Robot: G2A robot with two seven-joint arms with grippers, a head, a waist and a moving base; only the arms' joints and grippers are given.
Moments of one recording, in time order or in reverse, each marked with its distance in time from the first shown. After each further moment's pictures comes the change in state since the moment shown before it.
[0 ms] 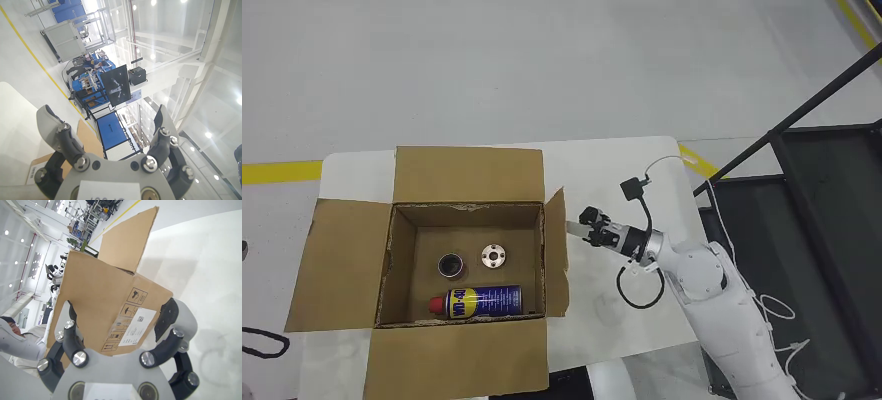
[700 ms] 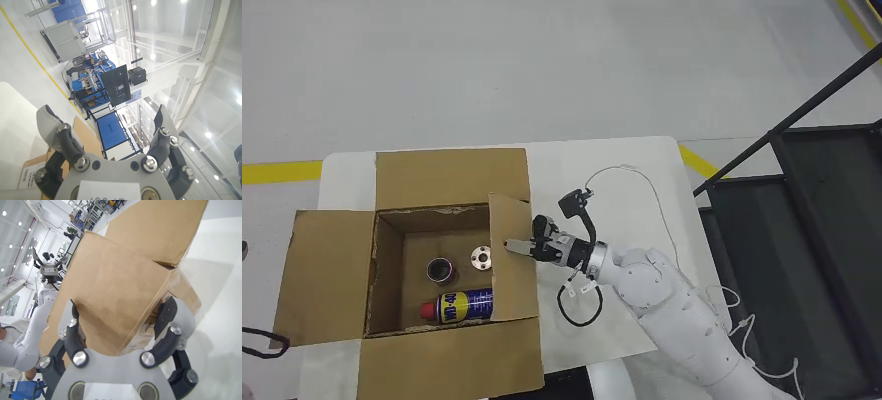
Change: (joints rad) left arm 0.000 0.000 0.000 0.000 0.000 0.000 0.000; right arm 0.105 -0.044 -0.311 0.053 -0.246 0.028 -0.282
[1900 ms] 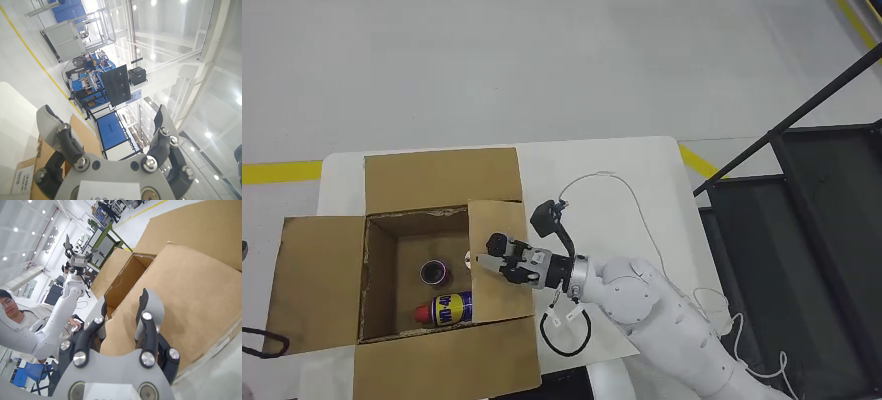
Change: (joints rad) left arm 0.000 0.000 0.000 0.000 0.000 0.000 0.000; right arm 0.020 -0.008 -0.115 -0.119 -0.016 0.018 0.015
